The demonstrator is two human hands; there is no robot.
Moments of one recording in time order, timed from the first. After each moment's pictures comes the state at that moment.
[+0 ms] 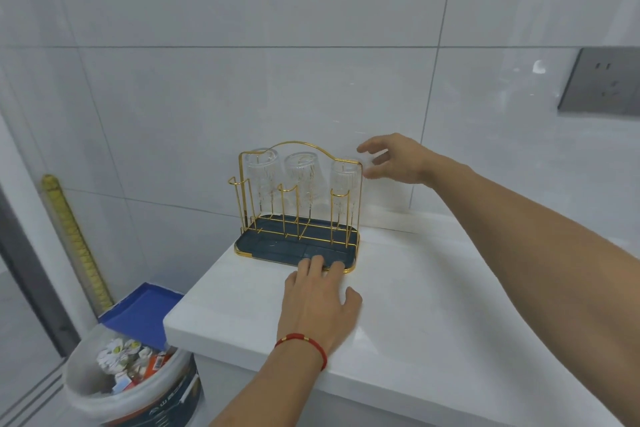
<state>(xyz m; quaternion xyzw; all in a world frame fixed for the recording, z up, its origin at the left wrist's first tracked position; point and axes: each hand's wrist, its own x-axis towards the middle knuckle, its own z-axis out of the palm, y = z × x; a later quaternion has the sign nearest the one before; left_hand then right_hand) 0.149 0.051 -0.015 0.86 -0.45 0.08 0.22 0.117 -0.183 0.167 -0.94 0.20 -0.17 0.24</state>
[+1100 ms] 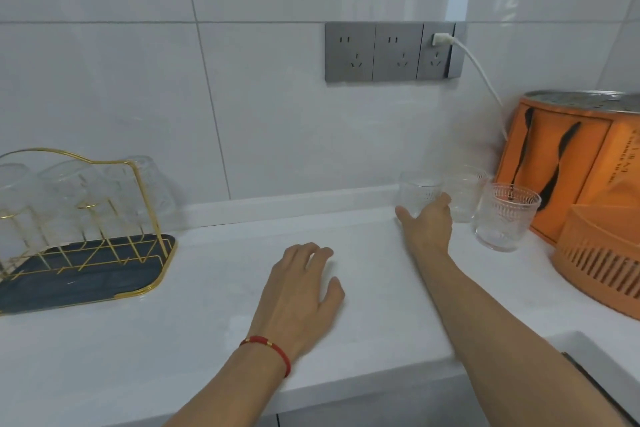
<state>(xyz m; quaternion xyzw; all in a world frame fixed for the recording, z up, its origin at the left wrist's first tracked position) -0.029 -0.073 -0.004 0.67 -0.67 0.05 0.31 -0.198 -0.288 0.003 -0.58 0.62 -0.48 0.24</state>
